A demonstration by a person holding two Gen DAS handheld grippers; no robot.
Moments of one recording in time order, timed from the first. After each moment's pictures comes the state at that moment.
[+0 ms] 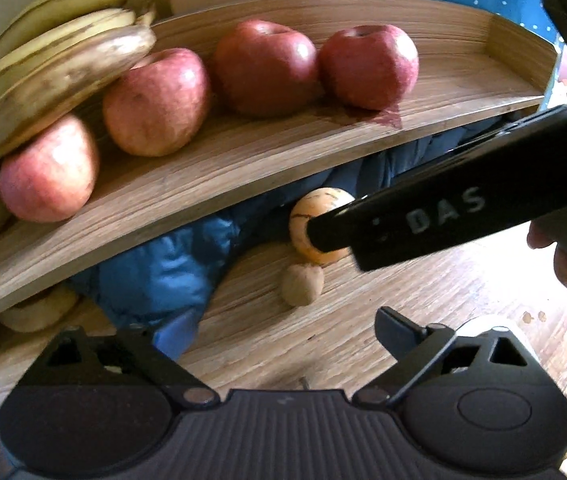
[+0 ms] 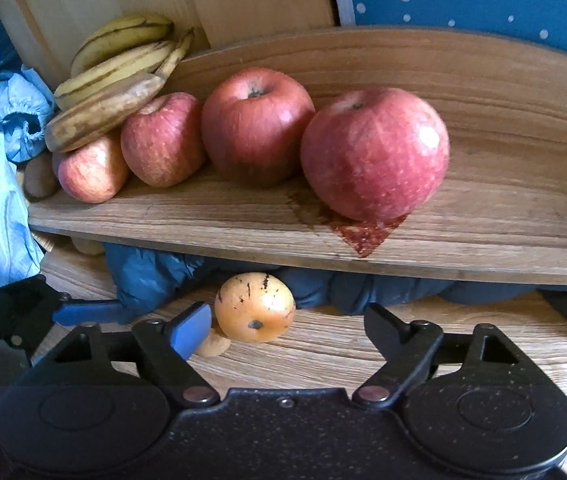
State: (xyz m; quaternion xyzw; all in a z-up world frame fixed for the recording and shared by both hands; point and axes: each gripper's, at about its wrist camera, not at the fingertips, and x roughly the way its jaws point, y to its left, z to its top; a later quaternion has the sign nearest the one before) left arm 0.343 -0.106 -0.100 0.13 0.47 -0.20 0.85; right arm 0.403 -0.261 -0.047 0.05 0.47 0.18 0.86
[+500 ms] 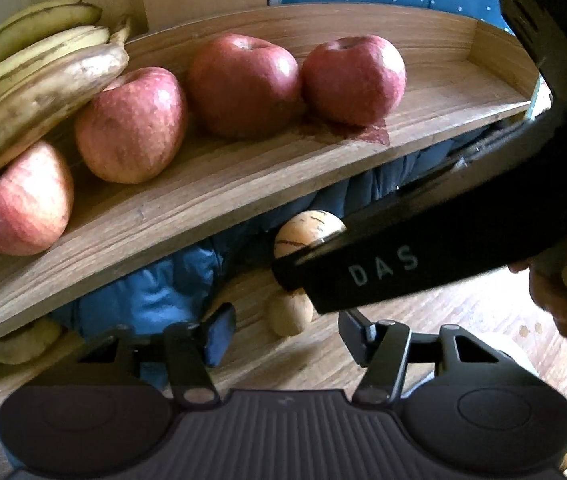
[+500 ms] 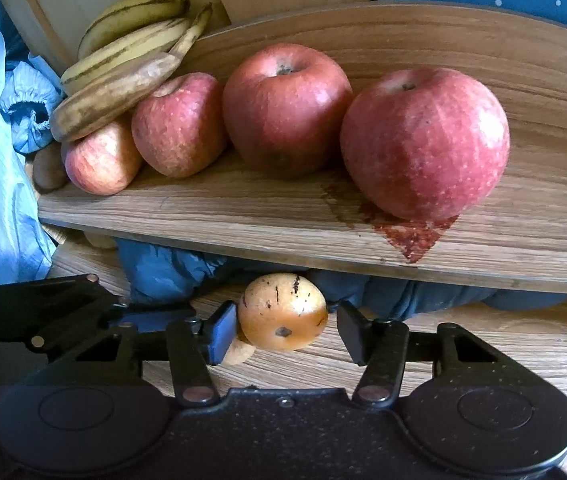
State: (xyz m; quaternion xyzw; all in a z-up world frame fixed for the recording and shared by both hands) left arm 0.359 -0.116 -0.101 0.13 0.45 -0.23 0.86; right arm 0.416 -0.243 -0.059 0.05 0.49 0.21 0.85
